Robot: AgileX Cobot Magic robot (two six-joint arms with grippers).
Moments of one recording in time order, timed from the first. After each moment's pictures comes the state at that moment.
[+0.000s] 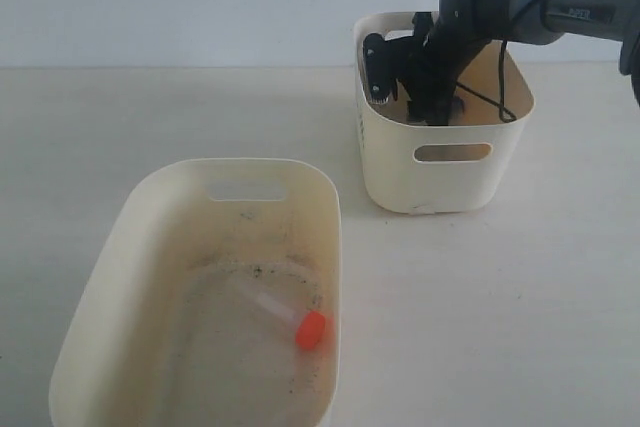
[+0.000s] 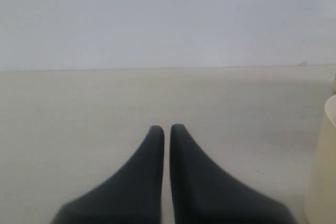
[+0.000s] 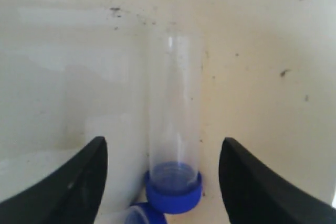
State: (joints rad) left arm -0.01 0.00 0.00 0.03 0.21 -0.03; right arm 0.19 2.39 -1.92 -0.04 0.58 -1.36
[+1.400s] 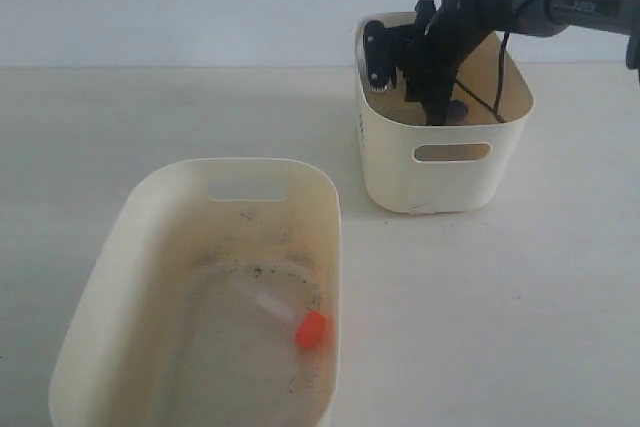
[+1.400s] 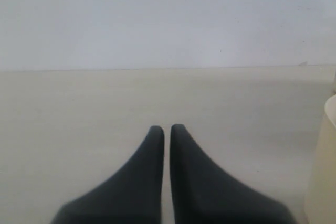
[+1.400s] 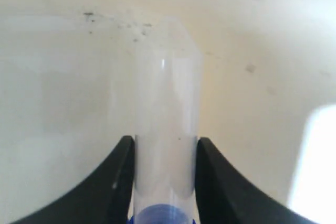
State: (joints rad) left arm -0.01 0.00 0.00 0.03 0.21 -0.03; right arm 0.19 2.37 -1.93 -0.06 0.58 -1.32
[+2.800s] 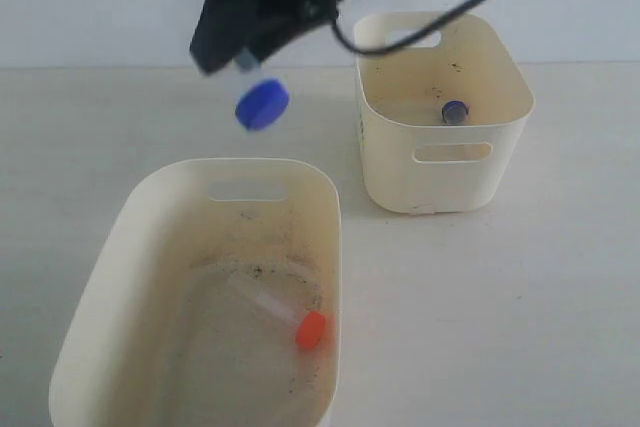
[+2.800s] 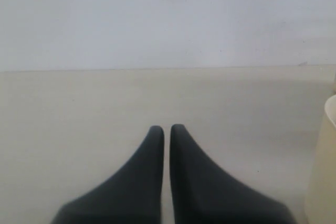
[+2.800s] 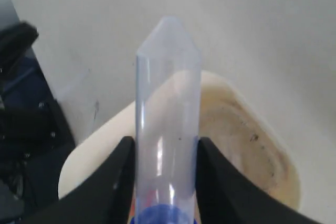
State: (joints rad) left arm -0.01 0.00 0.00 0.03 0.21 -0.03; right arm 0.50 1.78 -1.77 0.62 1.22 -0.35
